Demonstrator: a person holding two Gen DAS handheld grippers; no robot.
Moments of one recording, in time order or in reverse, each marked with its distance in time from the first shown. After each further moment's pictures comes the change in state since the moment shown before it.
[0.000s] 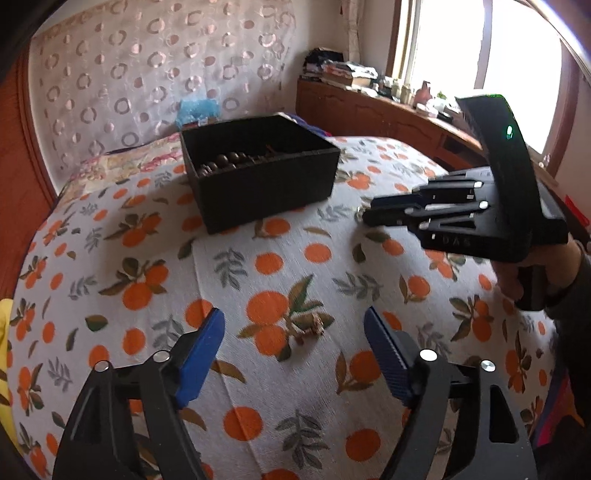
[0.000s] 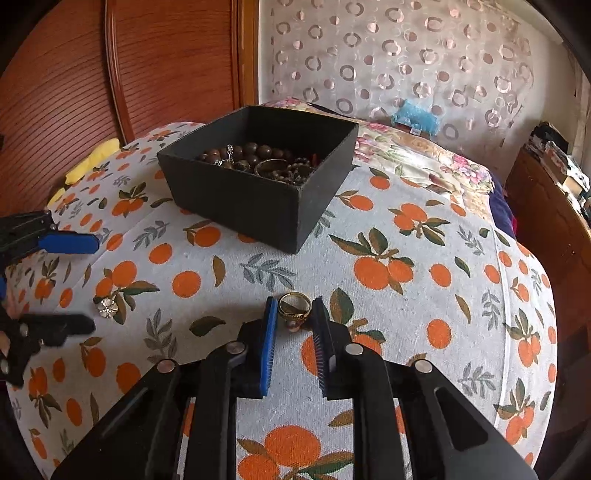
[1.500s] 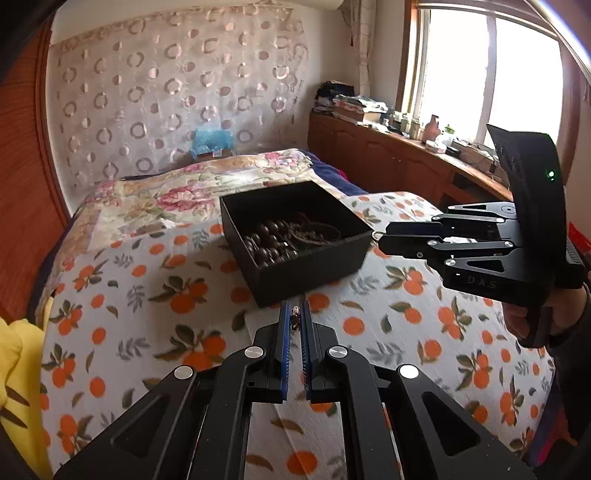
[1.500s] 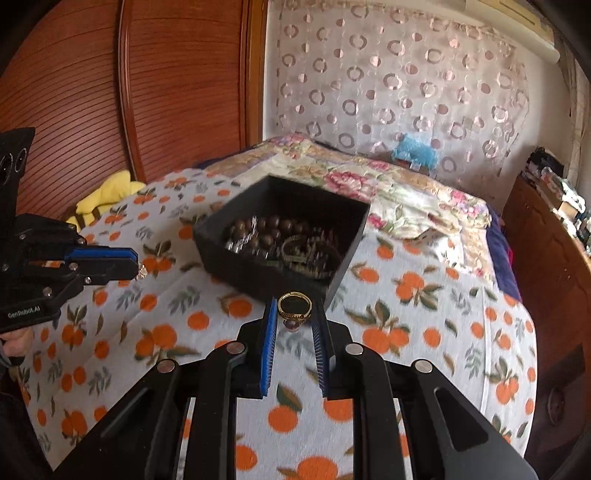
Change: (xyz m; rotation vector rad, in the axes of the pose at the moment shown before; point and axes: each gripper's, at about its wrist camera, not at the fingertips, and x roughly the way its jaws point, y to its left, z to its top) left arm -0.031 0.037 0.043 -0.032 -0.137 0.026; right arm -0.036 0.019 0.048 -0.014 -0.143 0.003
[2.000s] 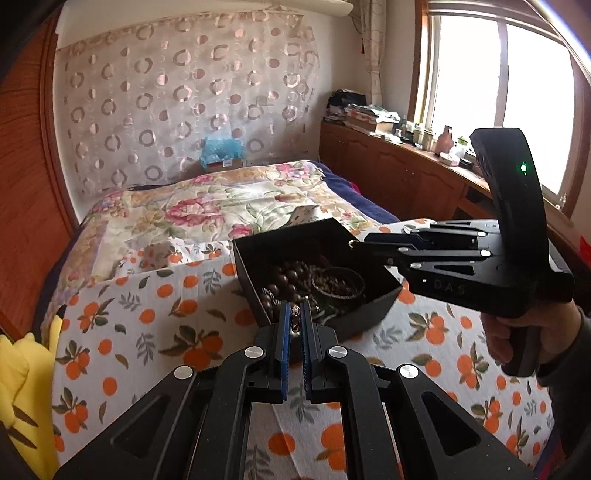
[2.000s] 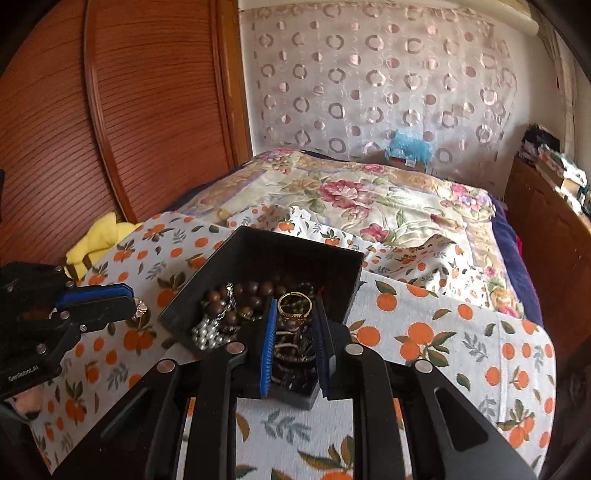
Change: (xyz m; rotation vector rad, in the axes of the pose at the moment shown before) left arm 0.024 0.012 0.043 -0.013 -0.026 0.045; right arm 0.042 -0.029 0.045 0.133 -0.022 0.028
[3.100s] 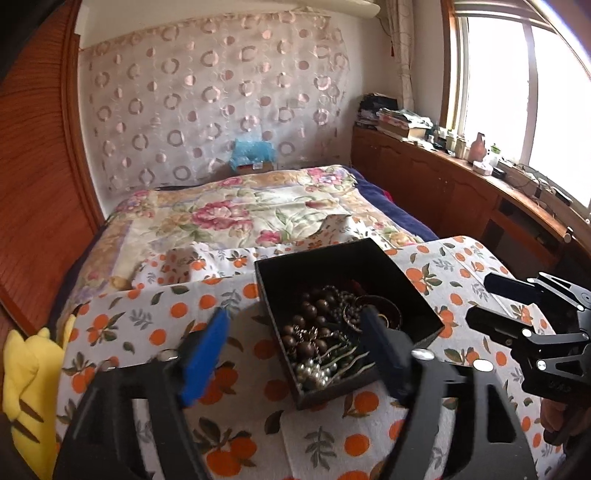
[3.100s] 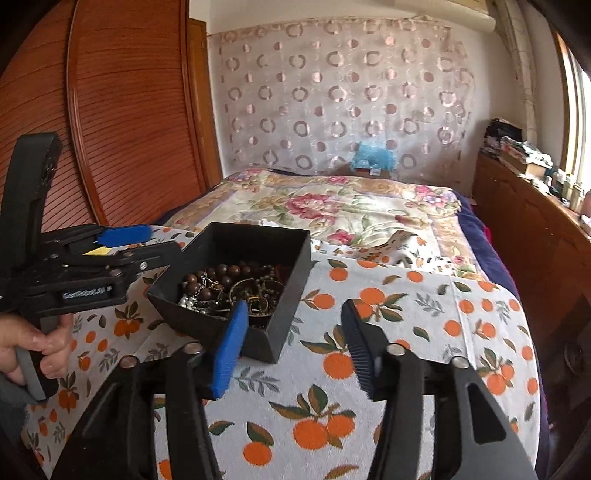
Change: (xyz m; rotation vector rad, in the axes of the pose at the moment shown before) left arm 0.022 0.000 0.015 -0.046 -0.024 0.129; right arm -0.057 -0.013 -0.049 0.074 -0.104 -0.125
